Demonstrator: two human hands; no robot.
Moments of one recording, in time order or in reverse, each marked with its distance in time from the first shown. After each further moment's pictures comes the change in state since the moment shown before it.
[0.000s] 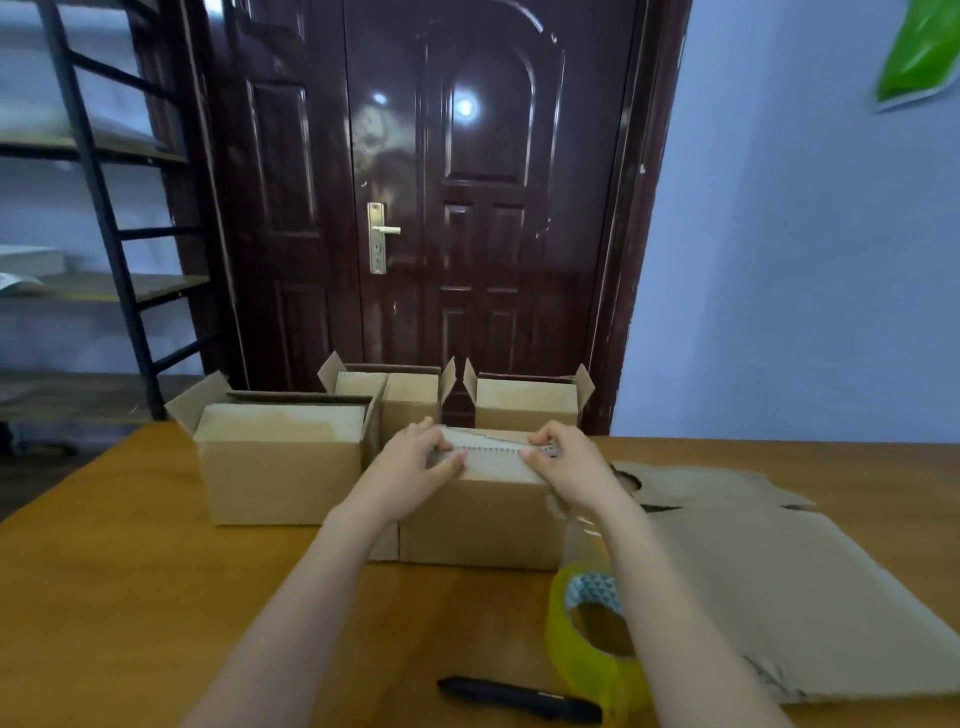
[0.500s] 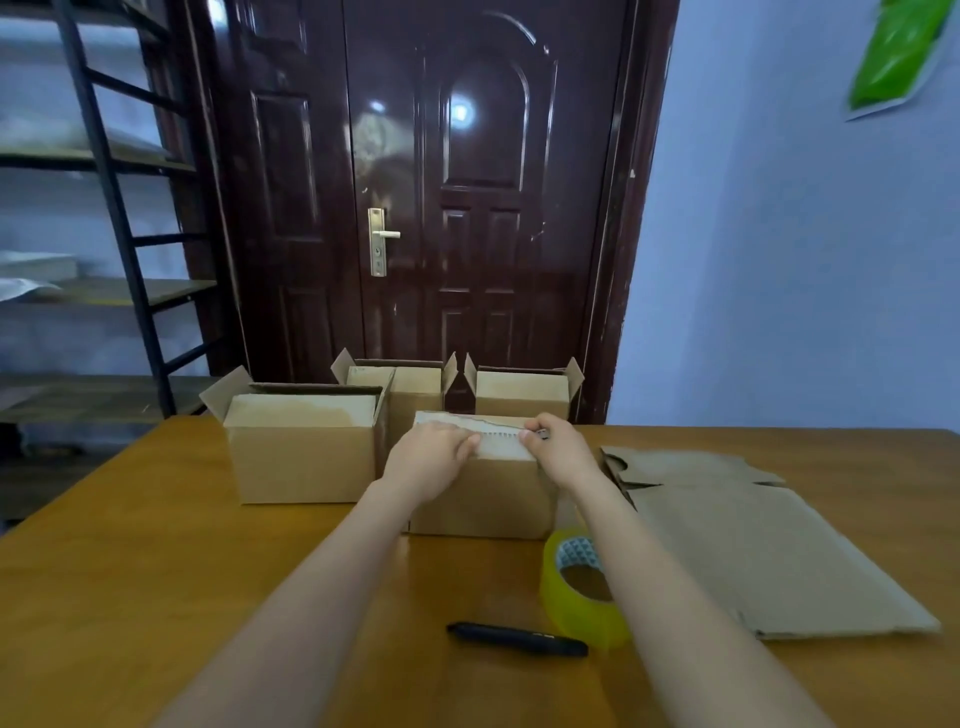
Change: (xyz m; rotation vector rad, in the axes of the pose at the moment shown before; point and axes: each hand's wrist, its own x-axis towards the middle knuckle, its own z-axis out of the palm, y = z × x) left_hand -0.009 0.017 0.009 0.371 0.053 0.141; right_hand -0.008 -0.002 0.009 0.026 0.067 0.062
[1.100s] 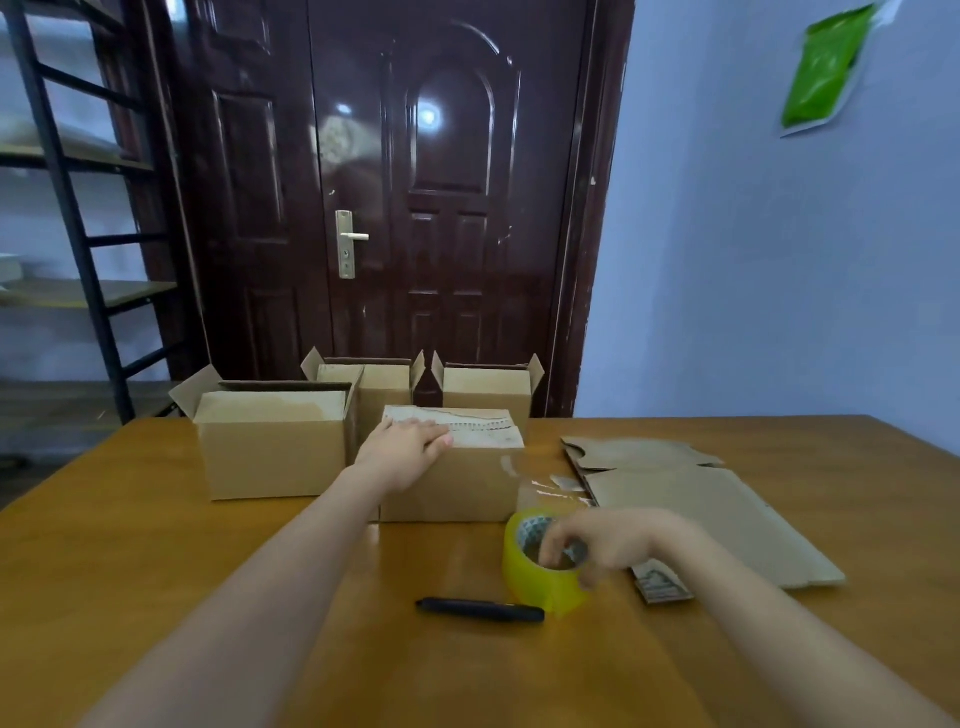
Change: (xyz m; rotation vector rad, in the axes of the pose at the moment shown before) left_hand -0.004 0.004 -0.004 0.105 -0.177 0.008; right_hand -0.098 0.032 -0.081 -0.600 -0.859 -0.166
